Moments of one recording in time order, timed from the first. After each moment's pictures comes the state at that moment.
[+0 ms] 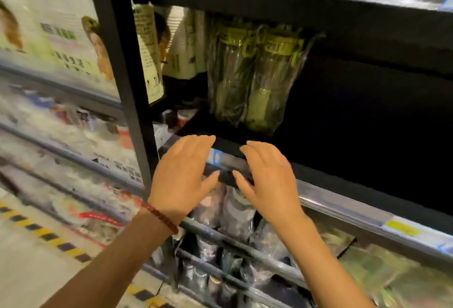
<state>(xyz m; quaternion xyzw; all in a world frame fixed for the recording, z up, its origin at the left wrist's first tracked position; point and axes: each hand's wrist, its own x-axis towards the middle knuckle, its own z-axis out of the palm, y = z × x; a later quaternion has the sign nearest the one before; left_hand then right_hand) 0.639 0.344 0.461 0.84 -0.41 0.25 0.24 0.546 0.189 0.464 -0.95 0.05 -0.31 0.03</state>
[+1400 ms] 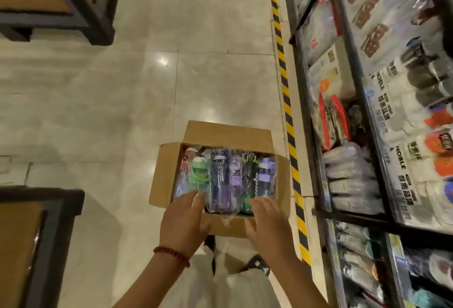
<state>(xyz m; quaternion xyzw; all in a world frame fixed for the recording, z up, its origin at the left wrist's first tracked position) 0.408 0.867 0.157 0.94 0.25 -0.12 0.18 0.510 0.707 0.154 -0.92 -0.34 0.19 0.10</state>
